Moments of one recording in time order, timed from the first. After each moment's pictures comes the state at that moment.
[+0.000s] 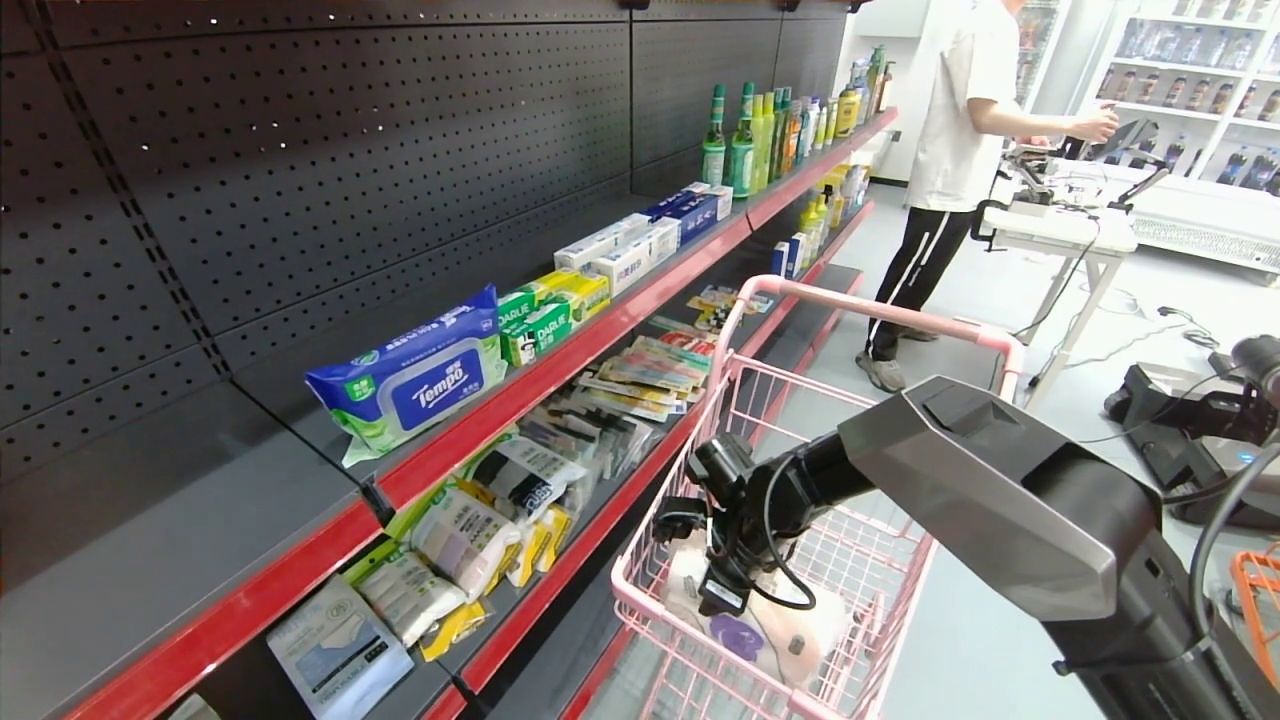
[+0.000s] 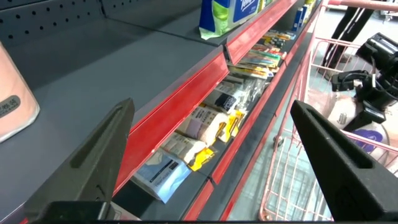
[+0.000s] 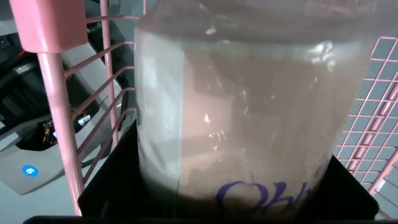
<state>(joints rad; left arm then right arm) 0.00 0.00 0.00 0.00 -0.05 0.00 0.56 2.61 -1.60 0.26 0.03 -0.56</state>
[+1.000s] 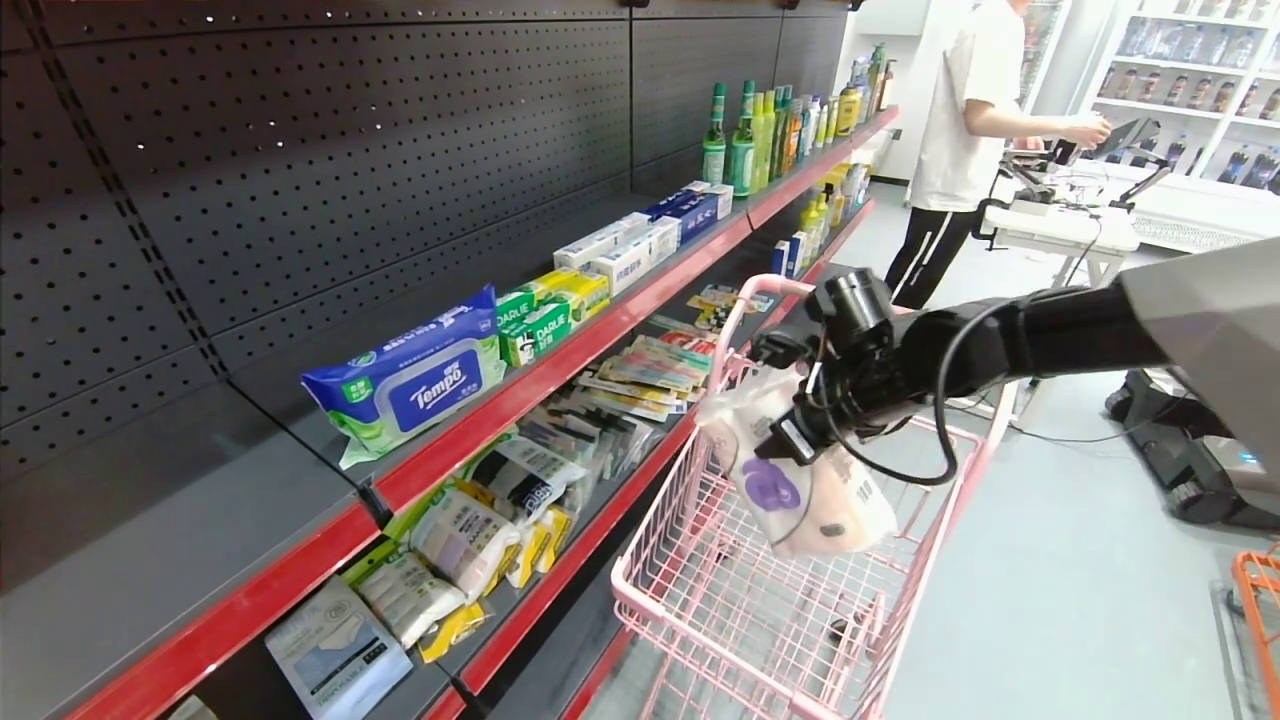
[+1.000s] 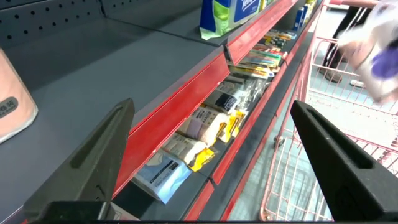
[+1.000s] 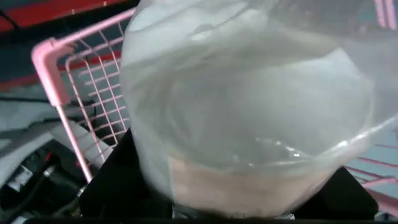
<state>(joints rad) 0.00 0.00 0.00 0.00 -0.05 0.00 0.39 2.15 -1.54 0.27 0.02 -0.34</state>
